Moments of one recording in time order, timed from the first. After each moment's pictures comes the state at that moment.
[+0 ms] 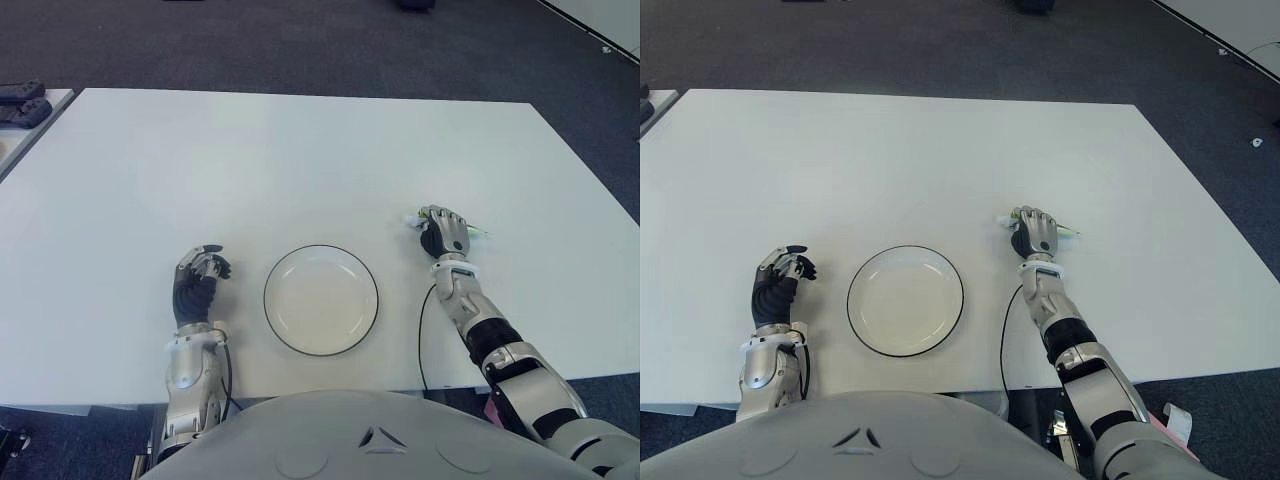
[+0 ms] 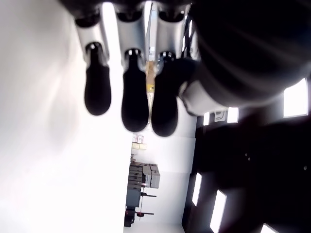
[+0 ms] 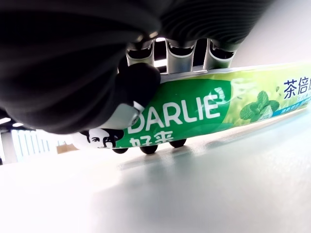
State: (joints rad) left arm 0.45 -0.07 0.11 0.06 -0.10 -0.33 0.07; right arm -0.26 -0.37 0.37 0.75 -0.74 0.01 -0.54
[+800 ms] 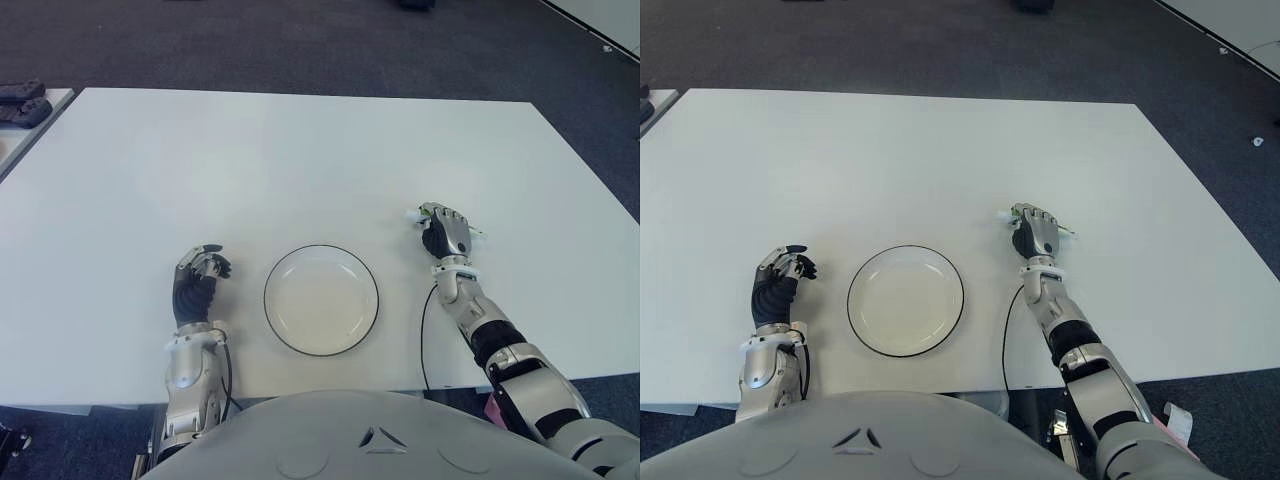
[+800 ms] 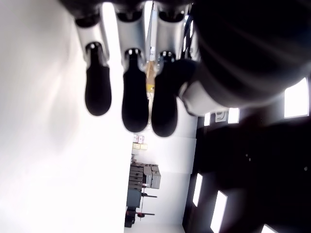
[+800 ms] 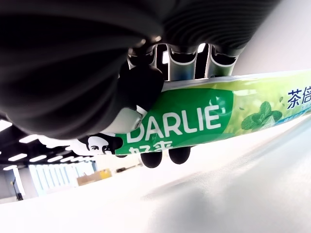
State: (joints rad) left arm 0.44 -0.07 0.11 0.06 -0.10 -0.32 0.06; right arm -0.22 -0.38 0.33 0.72 -0.67 -0.19 -0.67
